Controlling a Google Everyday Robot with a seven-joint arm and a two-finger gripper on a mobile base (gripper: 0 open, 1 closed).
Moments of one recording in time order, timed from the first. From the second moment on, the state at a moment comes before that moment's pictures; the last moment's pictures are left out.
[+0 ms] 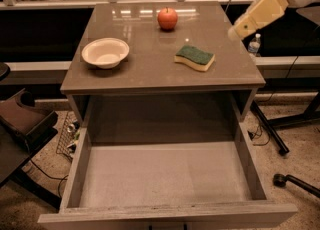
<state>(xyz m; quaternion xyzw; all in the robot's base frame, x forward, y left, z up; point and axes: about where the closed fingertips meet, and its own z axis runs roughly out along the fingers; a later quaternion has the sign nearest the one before) 0.594 -0.194 1.024 -0.47 0.79 0.08 0.38</state>
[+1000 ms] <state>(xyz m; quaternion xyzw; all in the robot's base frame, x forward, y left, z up) 0.634 -0.175 1.009 -0.42 0.79 0.12 0.43</state>
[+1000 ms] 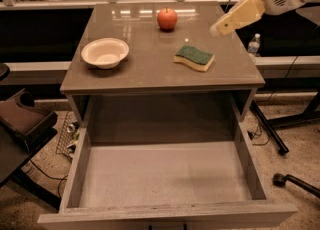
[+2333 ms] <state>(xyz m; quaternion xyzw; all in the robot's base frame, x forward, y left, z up) 0.689 -0.160 0.864 -0.37 0.81 0.19 0.42</state>
